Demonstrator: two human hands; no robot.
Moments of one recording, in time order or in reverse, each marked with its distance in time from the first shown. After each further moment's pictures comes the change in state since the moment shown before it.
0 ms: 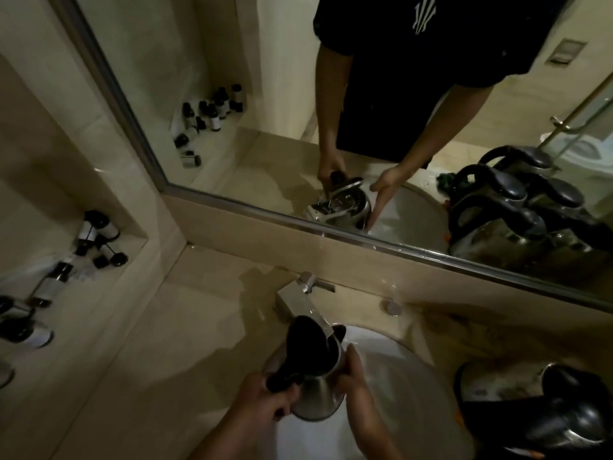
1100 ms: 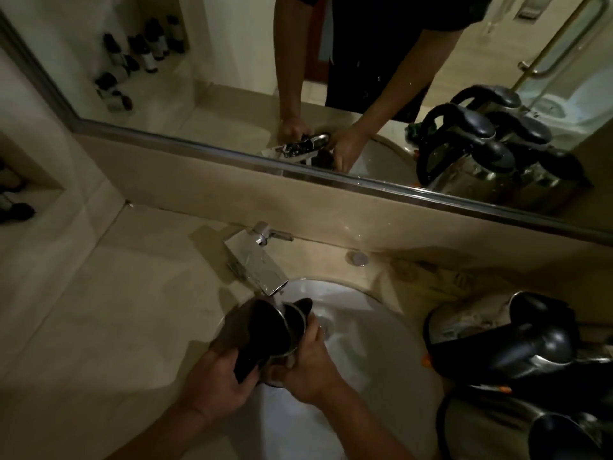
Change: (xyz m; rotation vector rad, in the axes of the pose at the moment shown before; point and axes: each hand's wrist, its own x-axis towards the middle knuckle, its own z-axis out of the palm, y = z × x) left_hand 0.056 -0.095 0.017 0.896 0.294 0.671; right_hand 0.045 0.083 -0.010 -0.566 -0.017 -0.258
